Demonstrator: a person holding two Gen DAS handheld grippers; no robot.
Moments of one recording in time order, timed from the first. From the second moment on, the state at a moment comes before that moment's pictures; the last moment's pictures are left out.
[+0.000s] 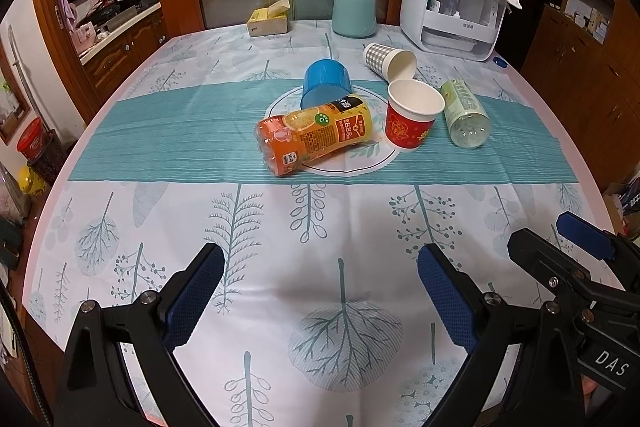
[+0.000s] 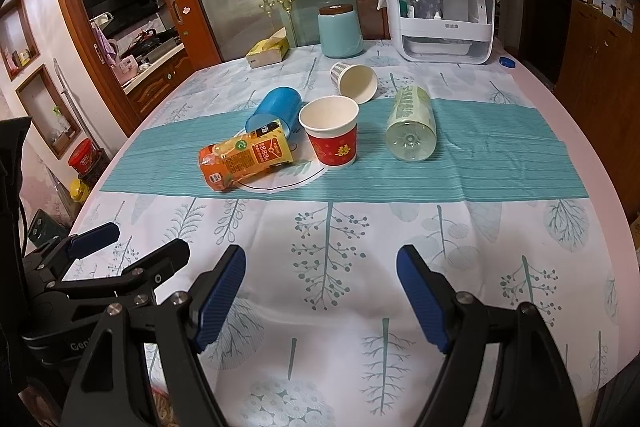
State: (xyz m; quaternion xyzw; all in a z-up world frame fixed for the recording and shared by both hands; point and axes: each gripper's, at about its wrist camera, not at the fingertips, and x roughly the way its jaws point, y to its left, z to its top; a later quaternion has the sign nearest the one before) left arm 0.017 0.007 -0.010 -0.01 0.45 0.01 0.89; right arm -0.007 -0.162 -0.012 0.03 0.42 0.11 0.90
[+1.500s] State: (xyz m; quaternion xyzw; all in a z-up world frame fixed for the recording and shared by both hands) left arm 0.136 0.025 -0.017 0.18 0.47 -0.06 0.86; right arm 0.059 -0.170 -0.019 0.04 0.43 0.09 0.90
